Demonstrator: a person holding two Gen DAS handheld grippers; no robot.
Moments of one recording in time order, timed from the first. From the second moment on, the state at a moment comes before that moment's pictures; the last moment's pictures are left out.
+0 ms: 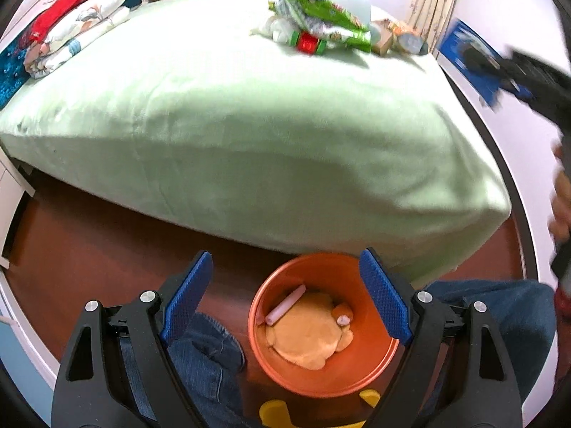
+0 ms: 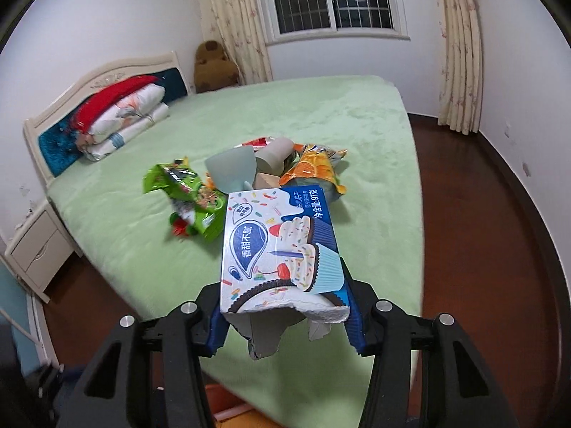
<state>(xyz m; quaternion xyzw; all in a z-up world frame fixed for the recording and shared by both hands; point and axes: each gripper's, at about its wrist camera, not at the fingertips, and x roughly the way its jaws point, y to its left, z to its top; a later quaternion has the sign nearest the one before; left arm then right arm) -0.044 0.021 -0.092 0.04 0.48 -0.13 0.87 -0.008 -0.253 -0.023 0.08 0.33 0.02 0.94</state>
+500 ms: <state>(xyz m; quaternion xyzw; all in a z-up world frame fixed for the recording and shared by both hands) 0.072 -0.016 -0.031 -0.09 0.38 -0.21 0.90 -0.123 -0.276 -0.026 0.10 0.31 0.03 0.94</state>
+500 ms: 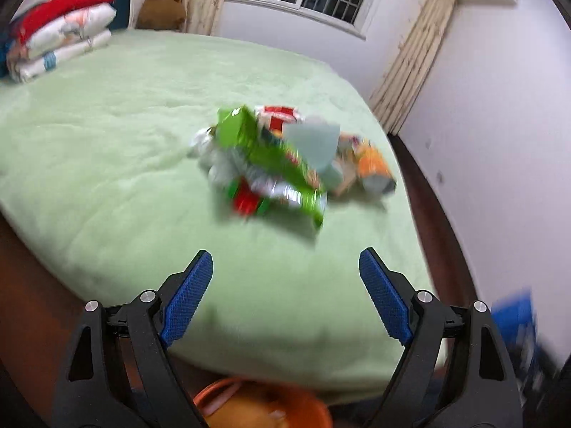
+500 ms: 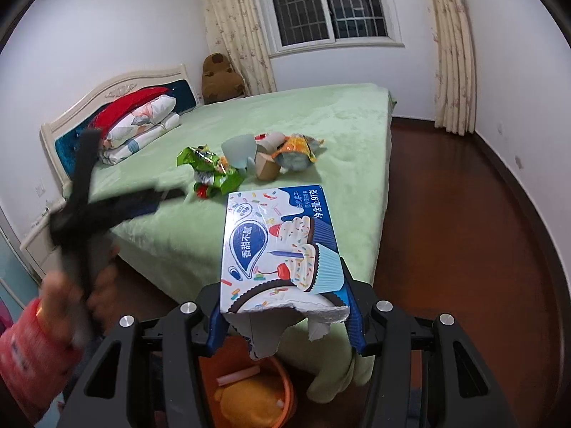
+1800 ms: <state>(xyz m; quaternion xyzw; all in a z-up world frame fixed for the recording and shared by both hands) 0.018 0.020 0.008 -0.09 0.37 -0.29 0.88 -0.139 -0.258 -0.047 0.10 0.32 0.06 0.94</state>
